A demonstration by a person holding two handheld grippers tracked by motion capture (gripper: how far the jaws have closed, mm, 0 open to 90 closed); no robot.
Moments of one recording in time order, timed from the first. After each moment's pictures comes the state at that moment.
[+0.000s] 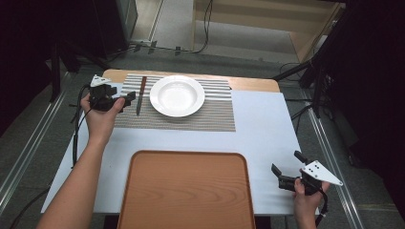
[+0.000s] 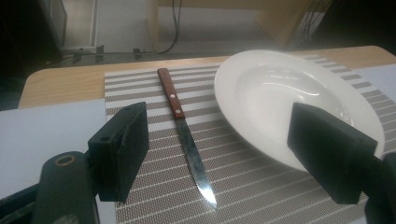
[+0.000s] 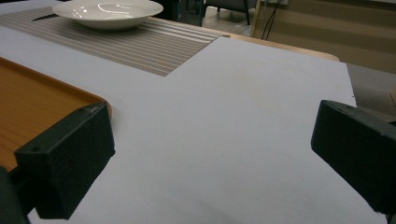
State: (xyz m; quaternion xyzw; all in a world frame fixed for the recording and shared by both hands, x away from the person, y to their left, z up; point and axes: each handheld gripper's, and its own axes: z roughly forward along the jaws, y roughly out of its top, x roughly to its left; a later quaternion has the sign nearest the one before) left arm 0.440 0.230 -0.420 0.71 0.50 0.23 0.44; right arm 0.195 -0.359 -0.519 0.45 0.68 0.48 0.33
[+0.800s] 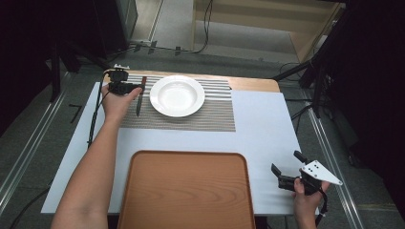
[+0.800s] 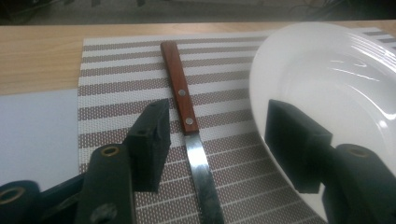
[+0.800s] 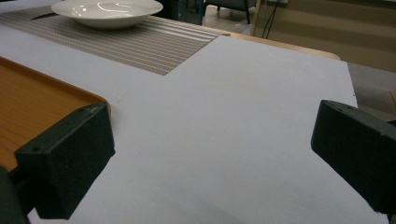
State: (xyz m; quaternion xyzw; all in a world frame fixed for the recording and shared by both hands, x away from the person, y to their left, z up) left arm 0.529 0.202 -0.447 0.72 0.56 0.17 0.36; right arm 0.196 -0.358 -0.520 0.46 0.68 0.48 0.33
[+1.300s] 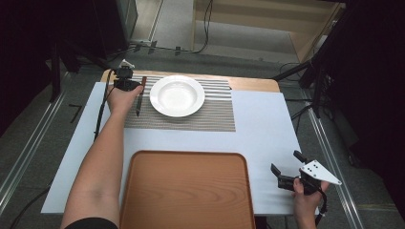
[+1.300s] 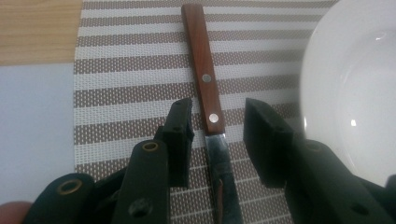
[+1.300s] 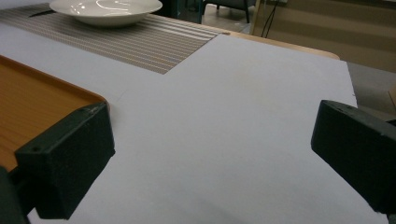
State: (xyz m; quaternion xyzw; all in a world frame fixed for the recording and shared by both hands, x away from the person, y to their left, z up) left arm 0.565 0.196 -0.462 0.73 0.61 0.14 0.28; right arm 0.197 -0.357 -0.520 0.45 0.68 0.47 0.33
